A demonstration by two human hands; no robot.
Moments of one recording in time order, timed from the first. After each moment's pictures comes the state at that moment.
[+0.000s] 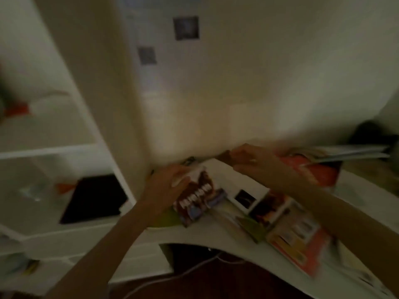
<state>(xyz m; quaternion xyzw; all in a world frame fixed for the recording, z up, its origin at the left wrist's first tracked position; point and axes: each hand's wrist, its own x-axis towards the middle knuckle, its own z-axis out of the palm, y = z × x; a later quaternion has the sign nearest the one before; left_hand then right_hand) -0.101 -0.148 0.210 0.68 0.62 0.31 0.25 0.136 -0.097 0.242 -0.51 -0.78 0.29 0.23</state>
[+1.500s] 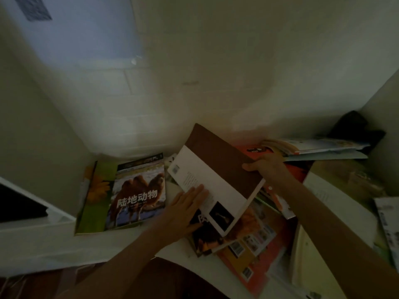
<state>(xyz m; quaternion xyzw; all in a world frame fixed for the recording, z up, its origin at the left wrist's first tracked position) 0.054 -0.073 0.042 0.86 0.48 0.05 0.17 0.289 0.005 0.167 -0.68 -0.46 0.50 0.26</state>
